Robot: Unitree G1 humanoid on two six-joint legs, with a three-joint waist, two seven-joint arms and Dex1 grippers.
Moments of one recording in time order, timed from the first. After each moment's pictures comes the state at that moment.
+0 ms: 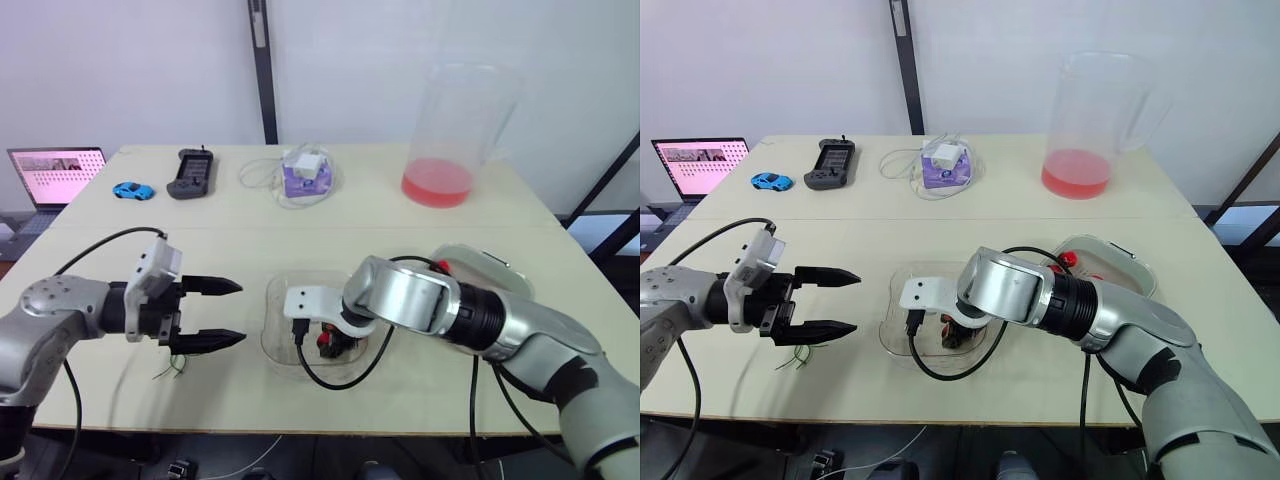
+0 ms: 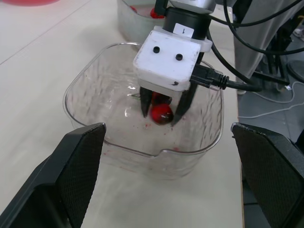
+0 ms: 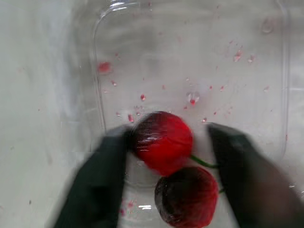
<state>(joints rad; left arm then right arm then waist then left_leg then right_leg) -0.29 0.96 0.18 -0.26 -0.71 0.57 -1.28 -1.24 -0.53 0.99 -0.19 0.38 1.37 0.79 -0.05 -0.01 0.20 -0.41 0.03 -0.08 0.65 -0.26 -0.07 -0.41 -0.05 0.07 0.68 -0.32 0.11</state>
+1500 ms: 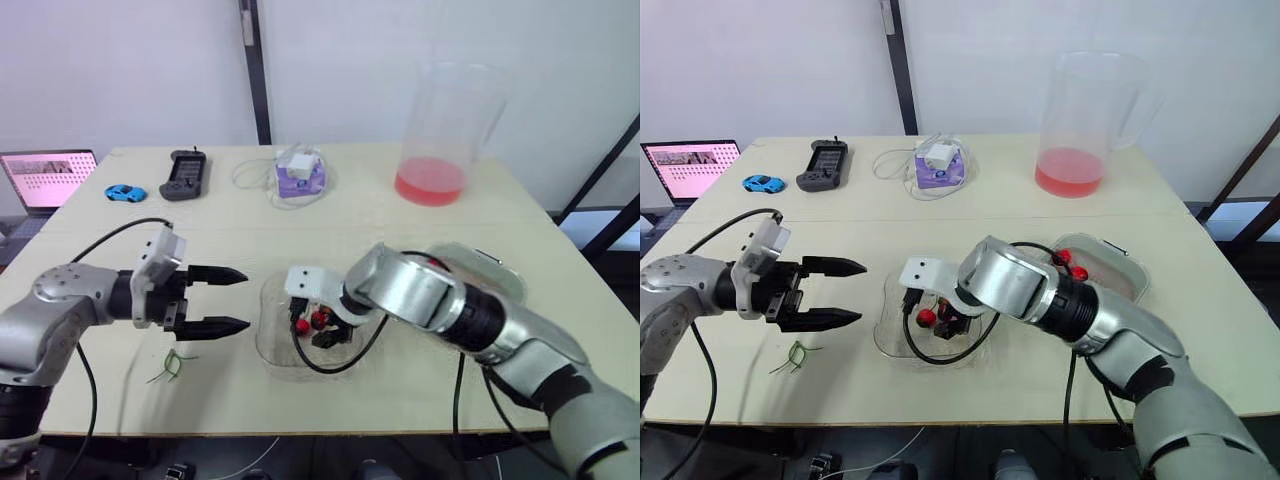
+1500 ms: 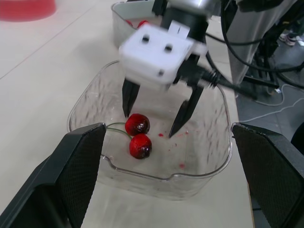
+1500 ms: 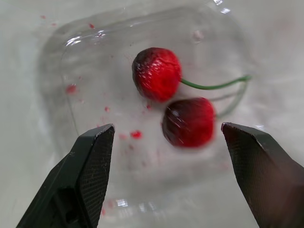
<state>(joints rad) -0.39 0.93 0.14 -0.18 -0.68 0.55 -1.33 -1.17 -0.45 0.83 -0.16 0.28 1.46 0.74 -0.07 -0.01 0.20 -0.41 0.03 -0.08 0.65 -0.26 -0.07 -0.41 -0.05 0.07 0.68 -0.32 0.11</state>
